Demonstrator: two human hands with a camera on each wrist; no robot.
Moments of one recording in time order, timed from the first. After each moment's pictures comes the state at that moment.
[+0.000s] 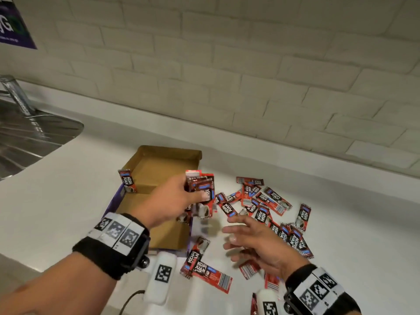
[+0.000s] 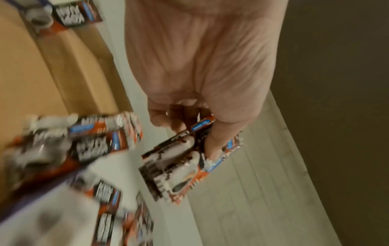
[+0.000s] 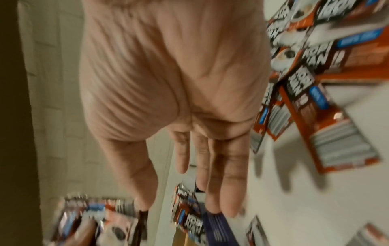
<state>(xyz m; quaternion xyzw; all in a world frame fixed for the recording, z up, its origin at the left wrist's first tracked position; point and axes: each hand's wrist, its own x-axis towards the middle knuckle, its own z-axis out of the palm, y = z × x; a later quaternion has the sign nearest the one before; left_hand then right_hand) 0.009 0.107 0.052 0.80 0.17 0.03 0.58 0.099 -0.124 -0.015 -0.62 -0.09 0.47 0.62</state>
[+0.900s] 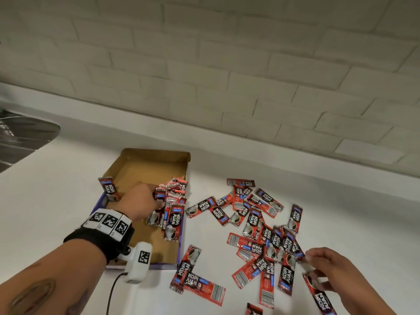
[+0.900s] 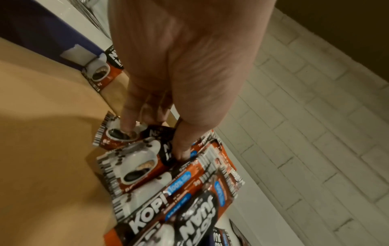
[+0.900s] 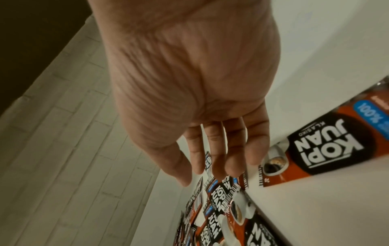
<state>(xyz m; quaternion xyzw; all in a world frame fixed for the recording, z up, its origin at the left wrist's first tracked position) 0.048 0.192 -0.021 0.93 0.28 -0.05 0.25 0.146 -0.275 -0.037 -0.83 0.10 0.25 0.49</state>
